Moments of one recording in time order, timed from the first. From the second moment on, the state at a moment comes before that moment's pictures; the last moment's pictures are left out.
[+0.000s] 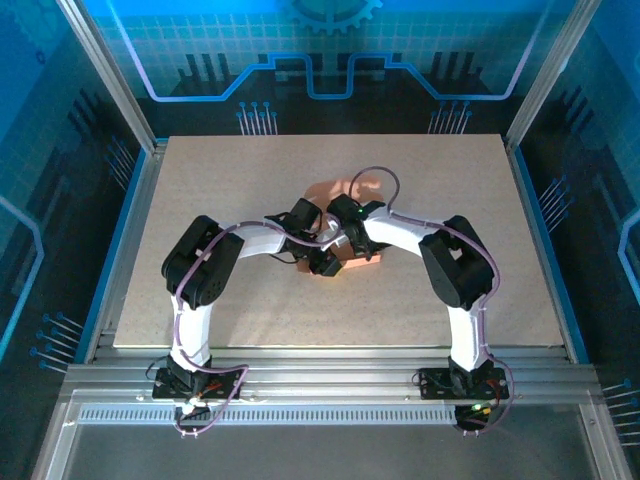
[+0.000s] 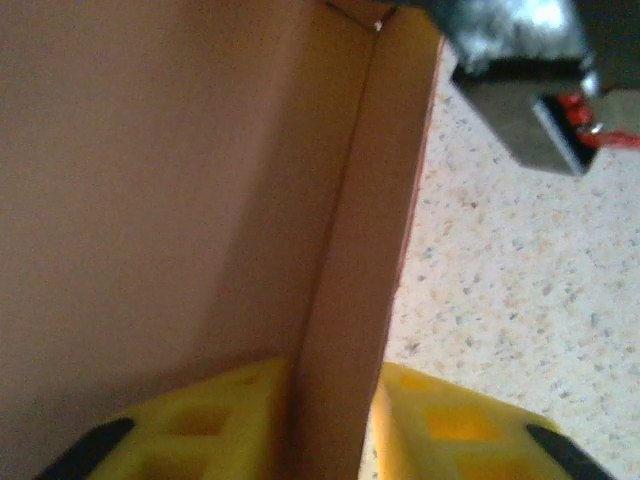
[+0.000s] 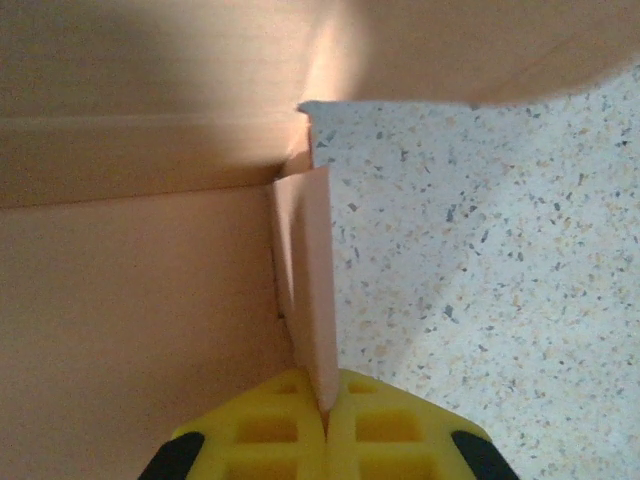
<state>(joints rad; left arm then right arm) -0.53 2.01 1.18 -0.29 0.65 0.25 0.64 2.00 1.36 -0.78 0.51 0.48</state>
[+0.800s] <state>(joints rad) -0.28 1.32 0.50 0.21 0.59 -0.21 0.62 1.95 1.30 -0.71 0.47 0.46</state>
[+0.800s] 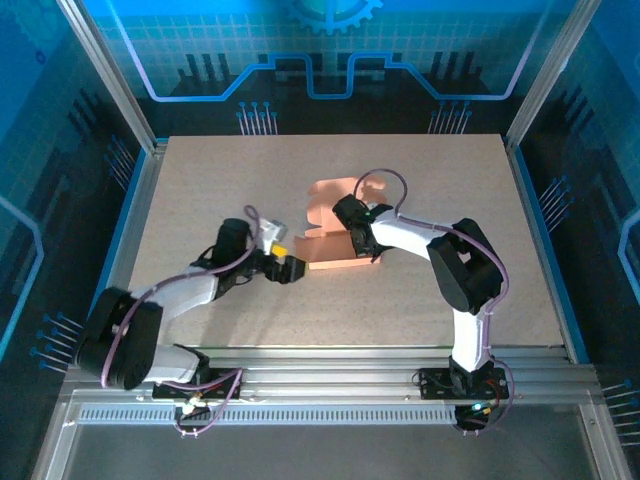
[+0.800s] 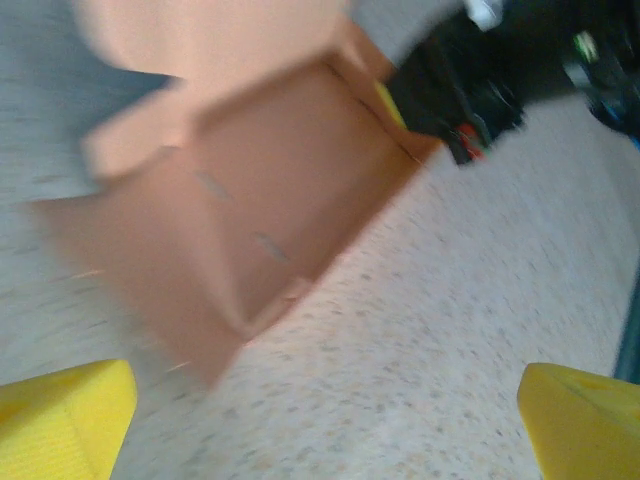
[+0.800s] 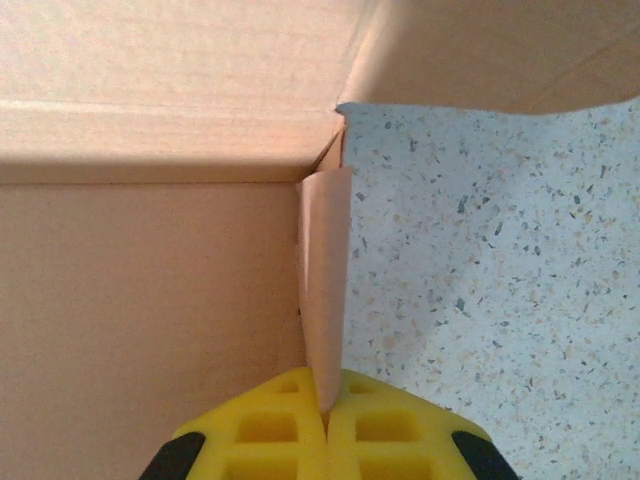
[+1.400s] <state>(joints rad) -0.02 1.25 0.49 0.18 0.37 -0.52 0.73 2.02 1.33 -0.84 0.70 0.52</state>
